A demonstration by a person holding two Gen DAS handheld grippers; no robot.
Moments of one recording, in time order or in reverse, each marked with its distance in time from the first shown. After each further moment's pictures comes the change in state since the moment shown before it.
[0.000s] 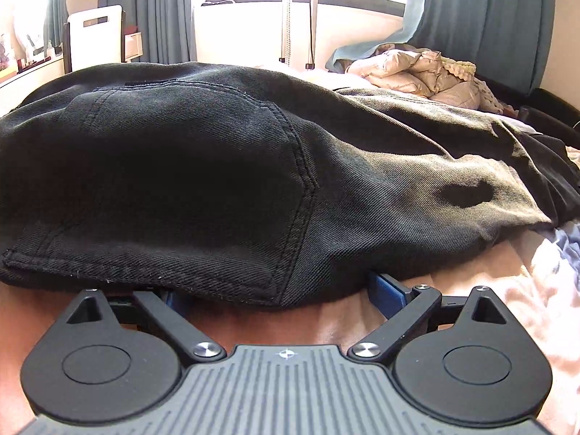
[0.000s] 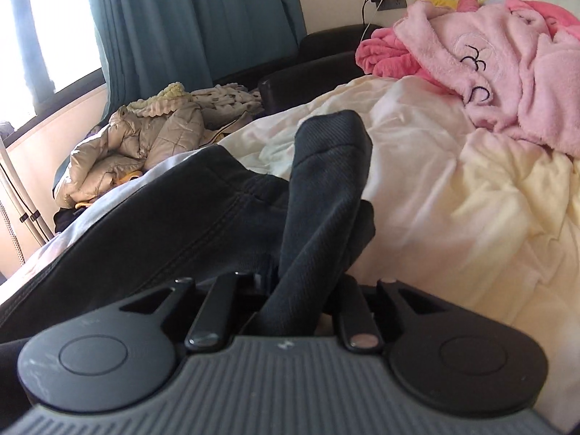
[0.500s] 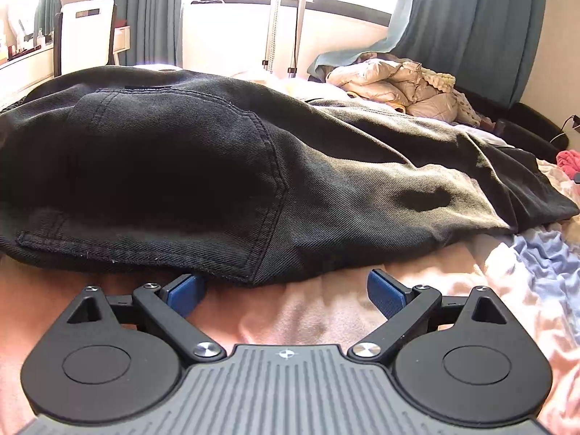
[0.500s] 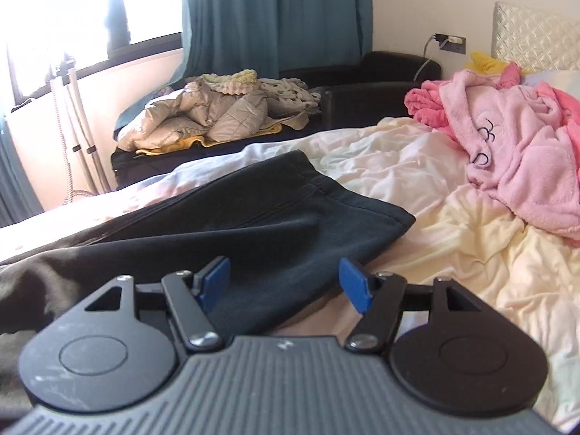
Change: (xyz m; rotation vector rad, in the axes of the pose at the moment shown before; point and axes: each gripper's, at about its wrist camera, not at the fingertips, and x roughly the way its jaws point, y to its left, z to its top) left arm -0.033 0.000 -0.001 -0.041 -0.014 -0.092; right arm -0.192 0.028 -0.009 -0.272 0.001 0.159
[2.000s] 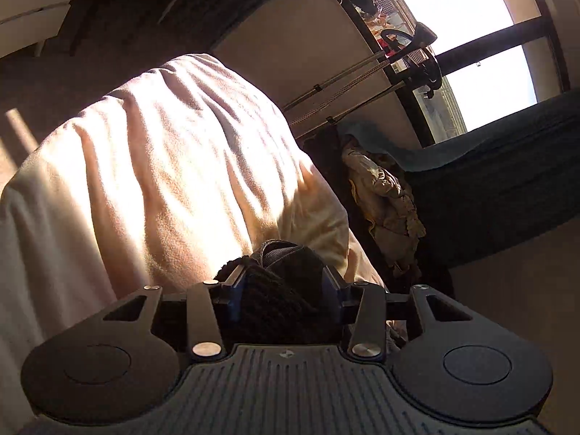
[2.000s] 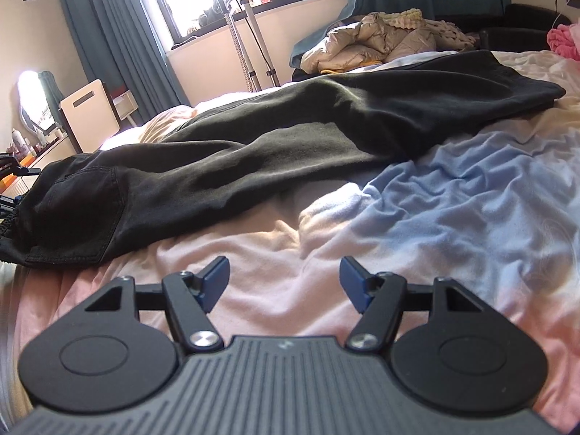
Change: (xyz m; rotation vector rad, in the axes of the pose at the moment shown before) left arm 0.047 0.311 0.169 -0.741 0.126 -0.448; right arm -0.135 0.127 -0.151 -0.007 0.216 0.464
